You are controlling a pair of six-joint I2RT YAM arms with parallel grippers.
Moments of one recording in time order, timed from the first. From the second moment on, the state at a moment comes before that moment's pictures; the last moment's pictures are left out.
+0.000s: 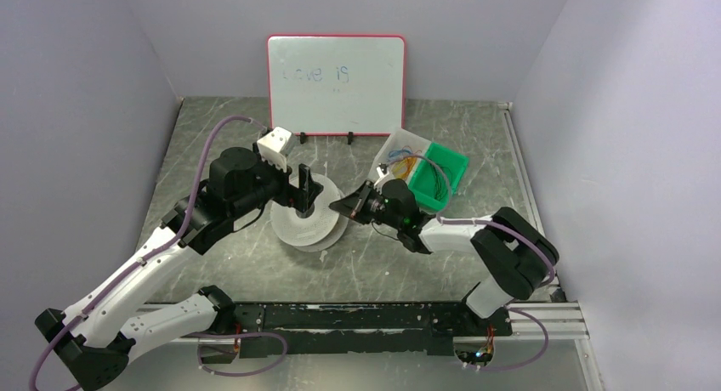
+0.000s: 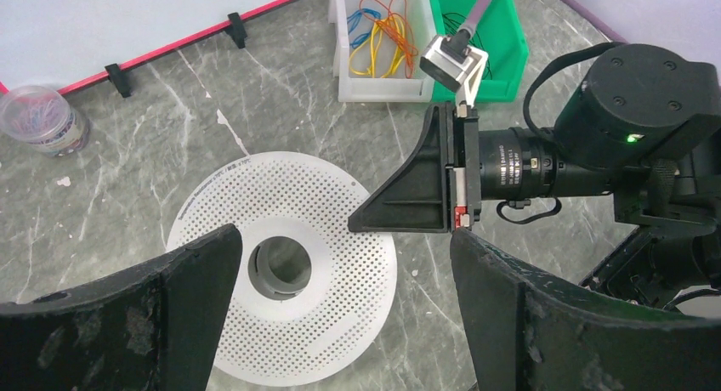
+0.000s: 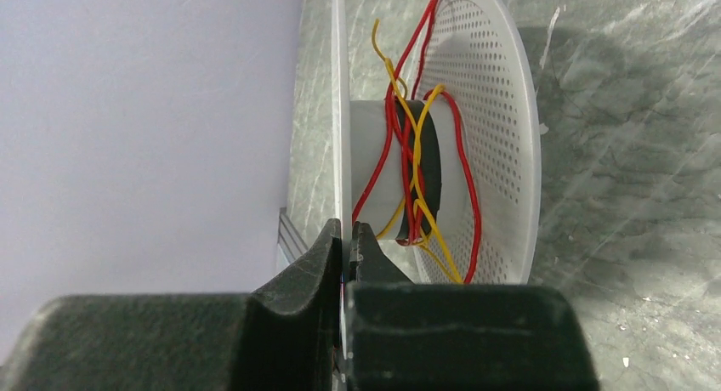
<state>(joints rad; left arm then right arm) -0.70 0.93 1.02 -0.43 0.00 -0.20 0.76 1.57 0.58 0.70 -0.19 1.14</state>
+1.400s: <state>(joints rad) -0.70 0.95 1.02 -0.44 -0.01 -0.20 0.98 1.27 1.01 -0.29 0.33 0.54</state>
